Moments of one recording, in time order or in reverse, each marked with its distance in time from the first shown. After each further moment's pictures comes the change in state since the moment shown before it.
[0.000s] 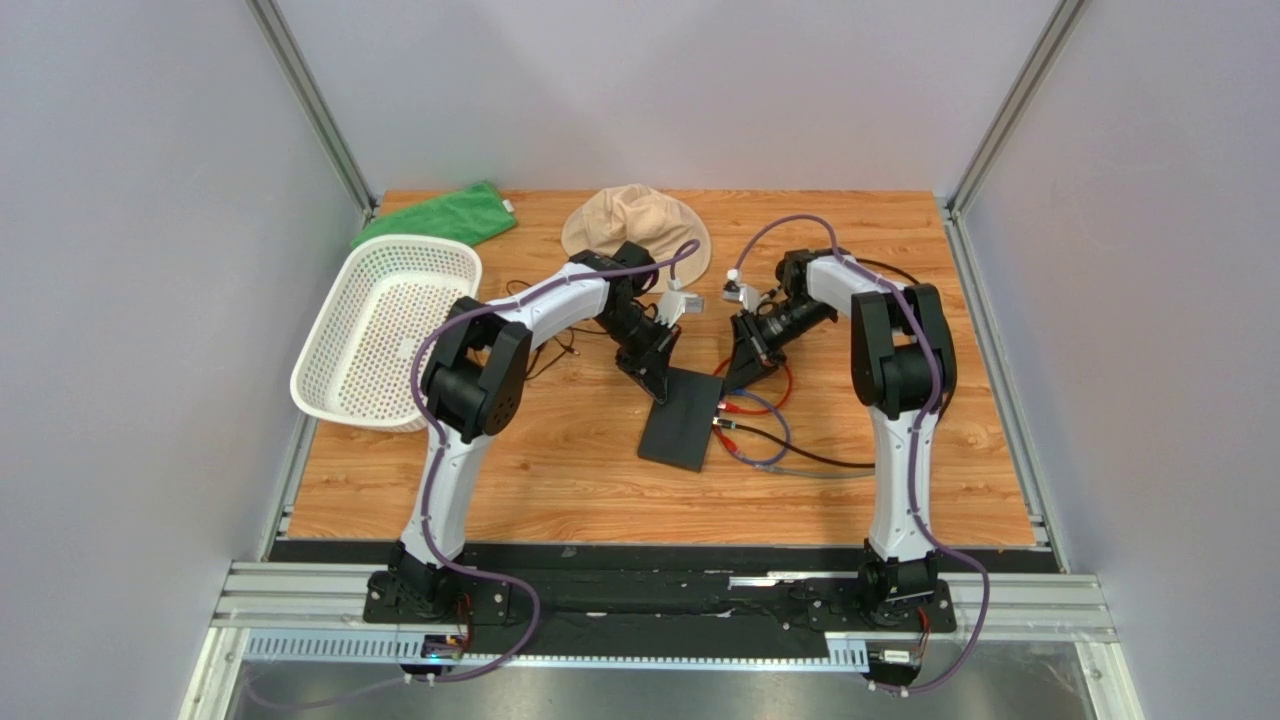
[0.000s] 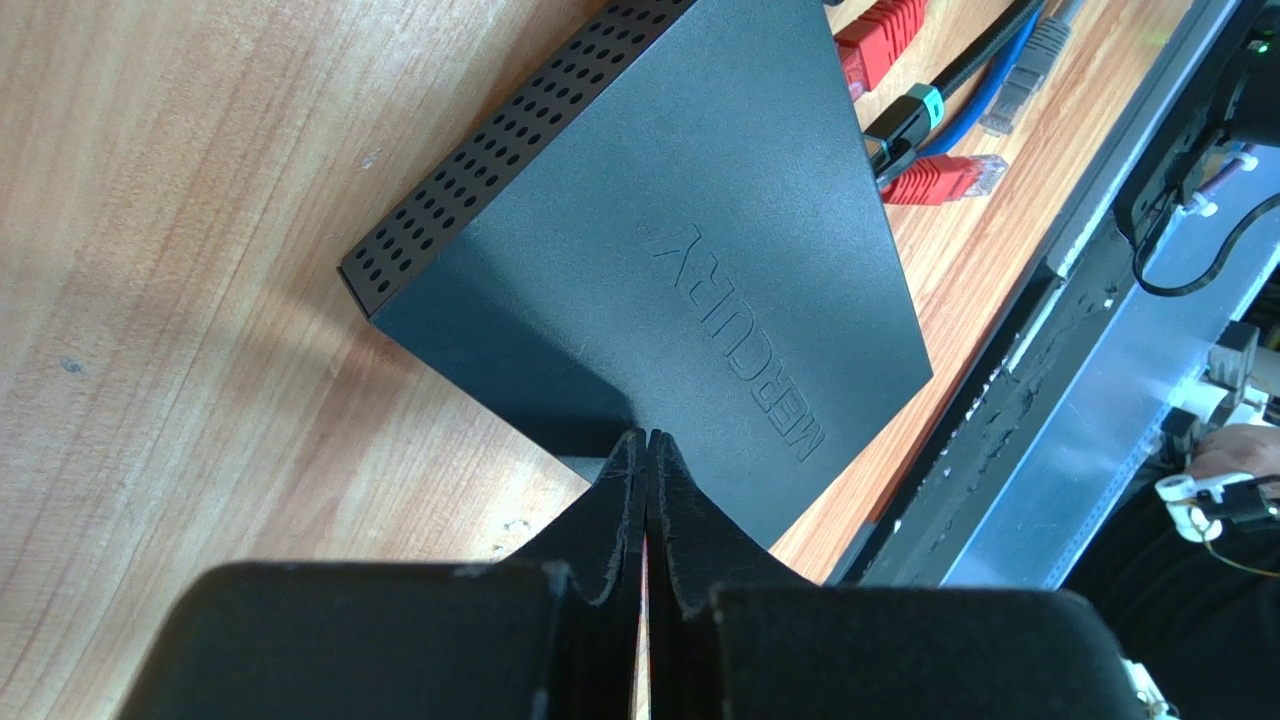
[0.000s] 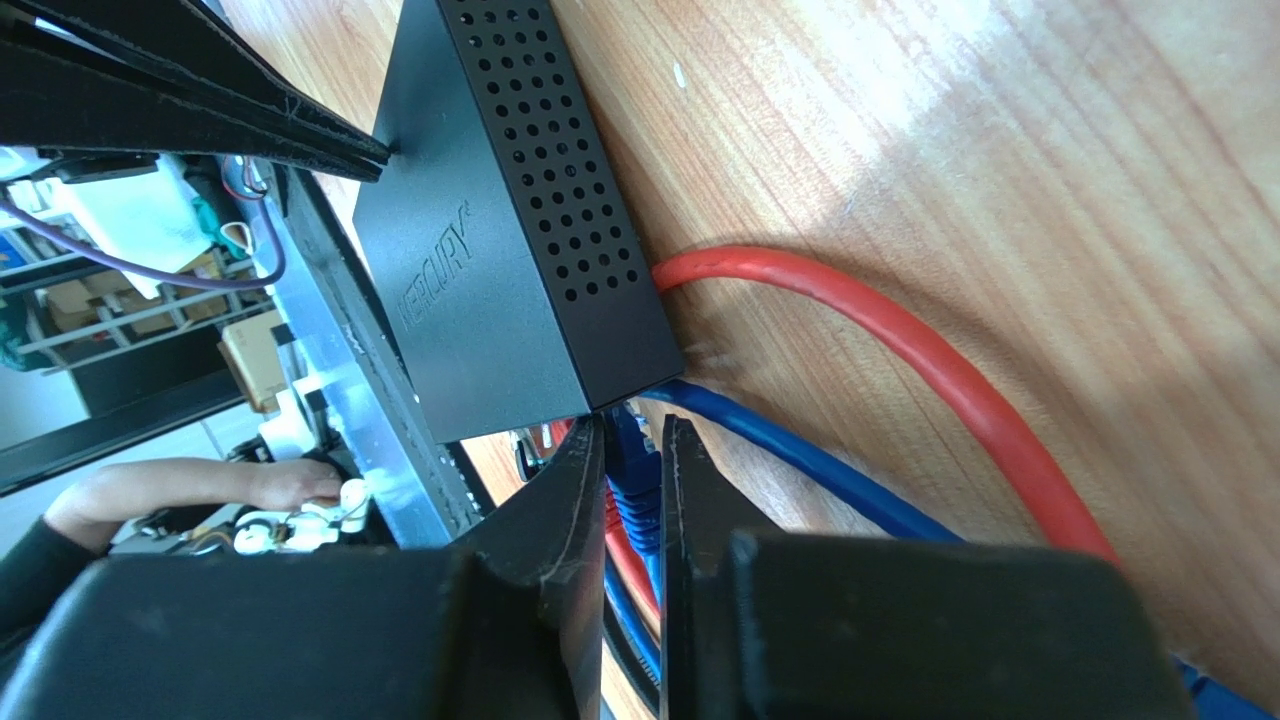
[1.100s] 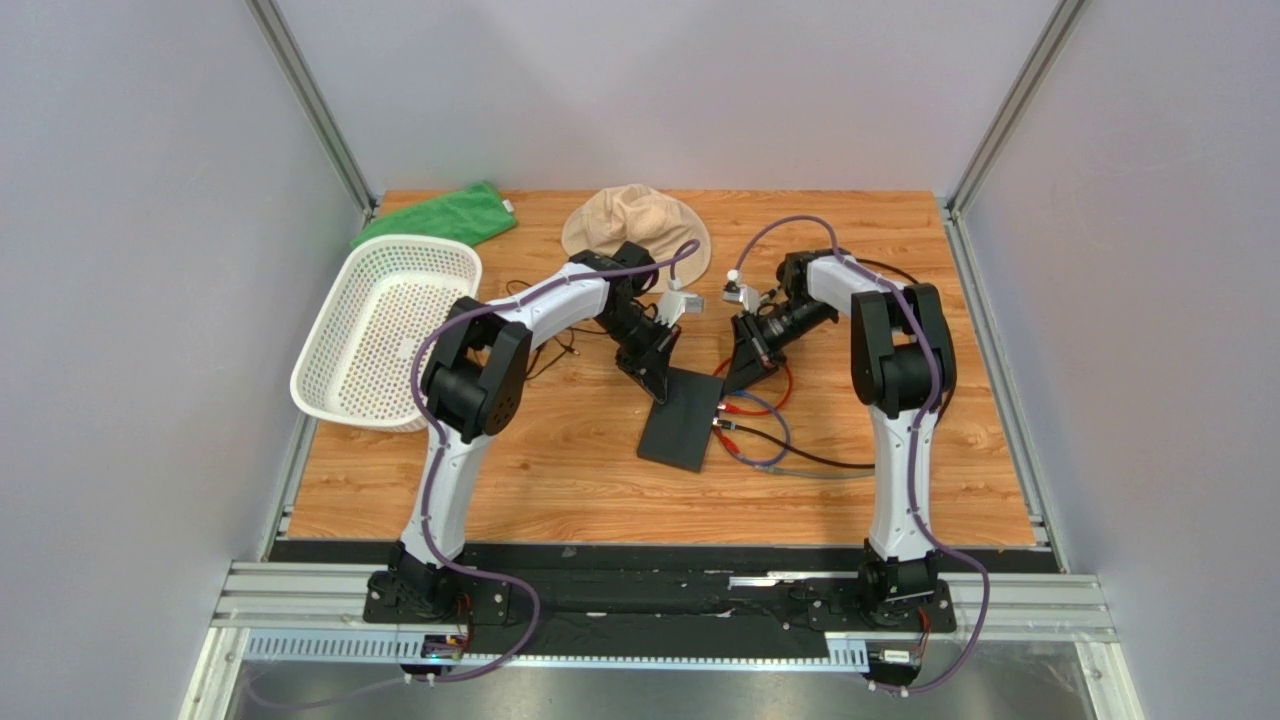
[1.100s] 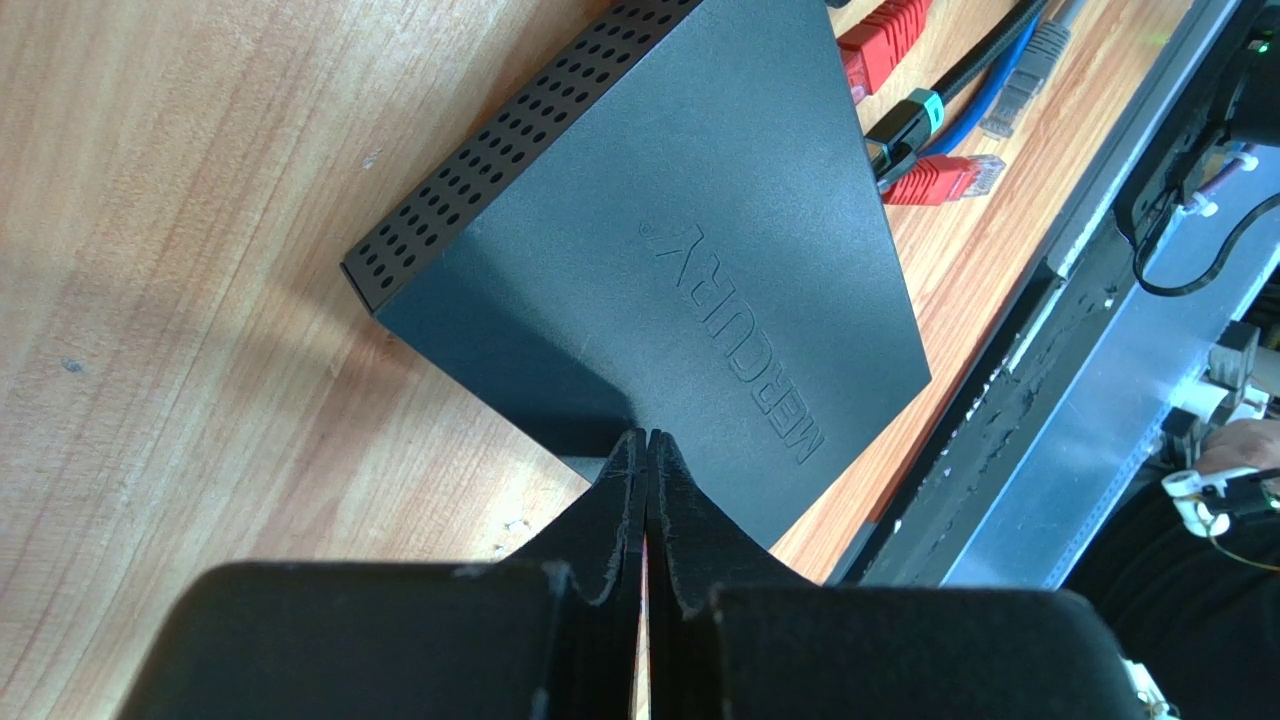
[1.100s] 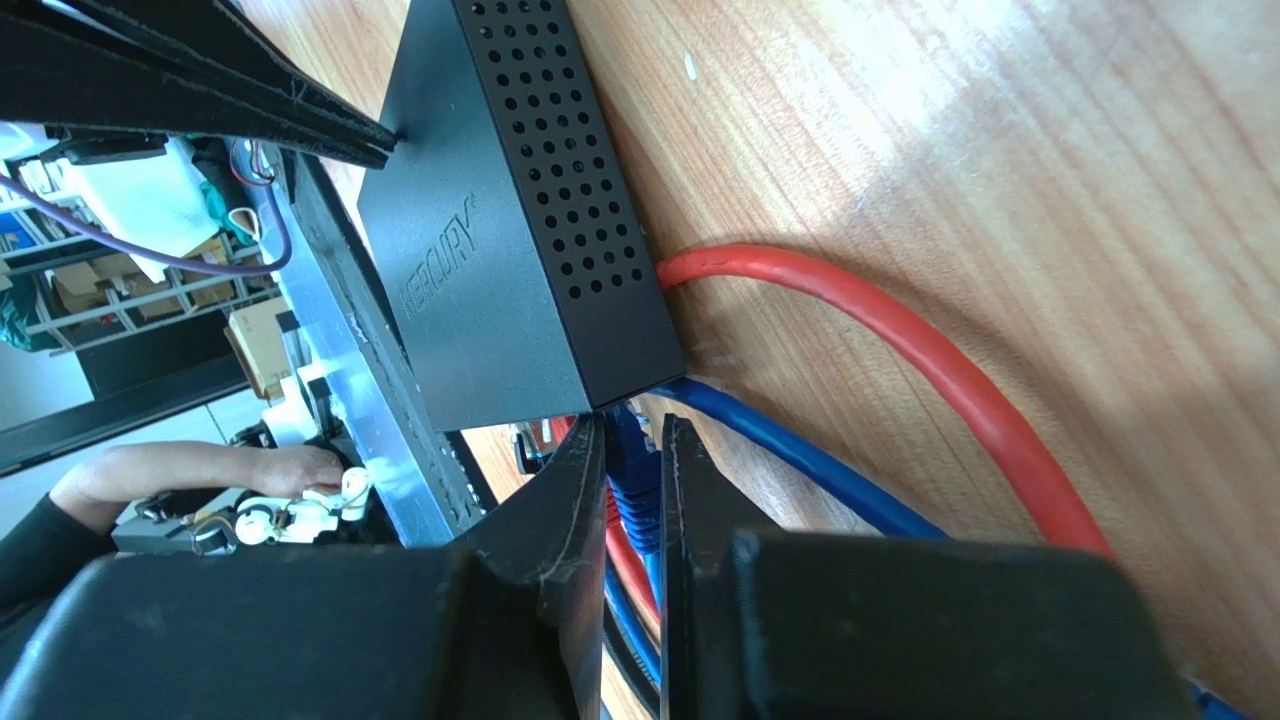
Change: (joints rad) left arm 0.000 0.000 0.000 0.000 0.000 0.000; right arm -0.005 0.014 0.010 -0.034 -0.014 -0.039
